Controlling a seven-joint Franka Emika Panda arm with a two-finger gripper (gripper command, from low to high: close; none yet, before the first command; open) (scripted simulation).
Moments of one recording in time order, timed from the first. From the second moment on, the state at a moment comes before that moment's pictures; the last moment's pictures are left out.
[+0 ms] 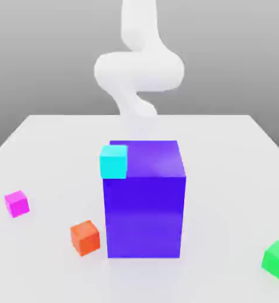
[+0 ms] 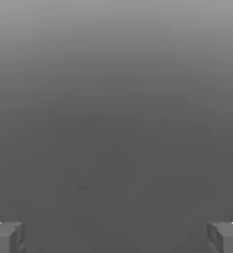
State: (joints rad) arm -0.04 -0.71 -0.05 -2.34 -0.02 2.35 0.80
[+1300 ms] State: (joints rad) arm -0.64 0.25 -0.30 -2.70 0.34 2.93 0.41
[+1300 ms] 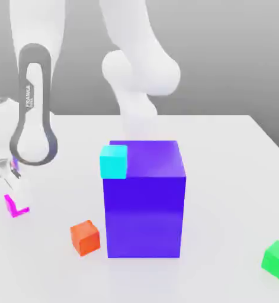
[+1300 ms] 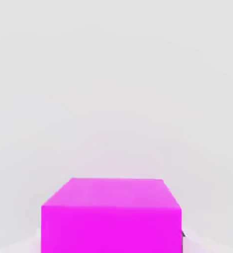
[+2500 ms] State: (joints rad) arm 0.33 0.36 0.28 -2.36 -0.22 2.70 0.84
